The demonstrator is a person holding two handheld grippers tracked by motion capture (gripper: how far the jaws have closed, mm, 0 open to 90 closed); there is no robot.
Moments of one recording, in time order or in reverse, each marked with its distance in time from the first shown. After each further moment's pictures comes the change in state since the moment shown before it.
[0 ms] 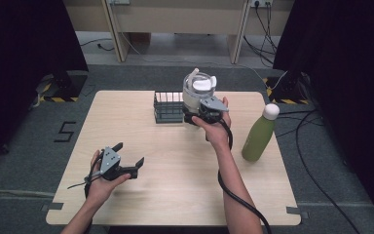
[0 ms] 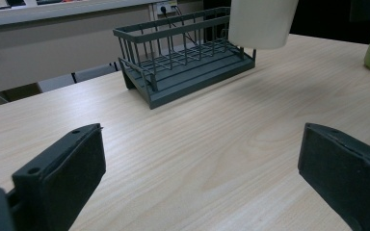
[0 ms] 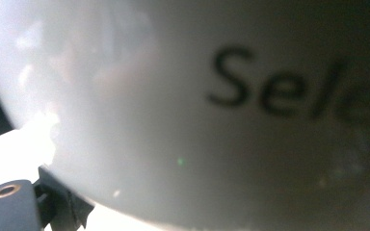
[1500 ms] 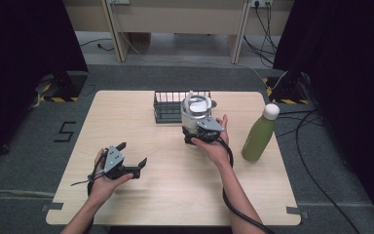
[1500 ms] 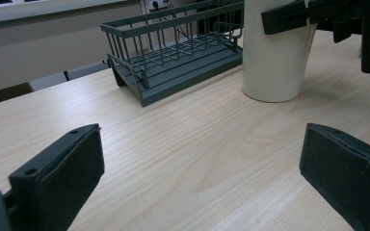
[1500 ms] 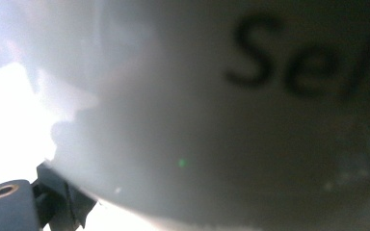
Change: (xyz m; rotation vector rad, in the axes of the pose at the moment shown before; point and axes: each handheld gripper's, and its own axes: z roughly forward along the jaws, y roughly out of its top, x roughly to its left) left arm -0.004 -0.001 0.009 0.019 -0.027 0.015; right arm 0.010 -0.069 -0.011 0.095 0.038 -0.076
